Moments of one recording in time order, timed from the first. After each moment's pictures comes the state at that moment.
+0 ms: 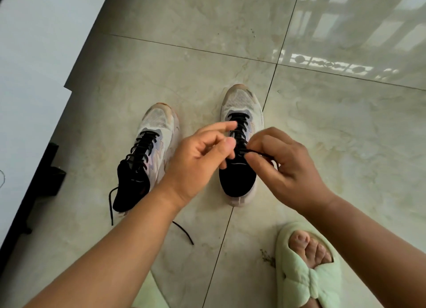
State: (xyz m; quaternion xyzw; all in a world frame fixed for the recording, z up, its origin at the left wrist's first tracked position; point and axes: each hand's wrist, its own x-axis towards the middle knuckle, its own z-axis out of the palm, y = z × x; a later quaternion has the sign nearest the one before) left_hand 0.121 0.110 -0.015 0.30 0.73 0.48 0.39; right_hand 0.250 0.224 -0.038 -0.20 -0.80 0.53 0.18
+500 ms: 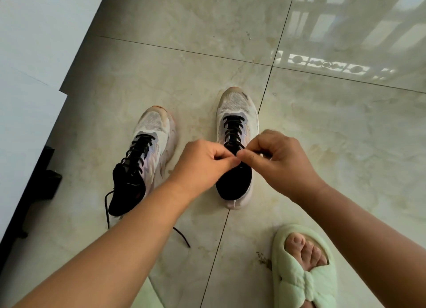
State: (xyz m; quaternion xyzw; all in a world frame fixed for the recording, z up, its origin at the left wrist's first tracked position) left_hand 0.122 0.126 -0.033 0.27 0.82 0.32 0.39; right_hand 0.242 0.237 -0.043 -0.31 -0.77 0.56 0.08
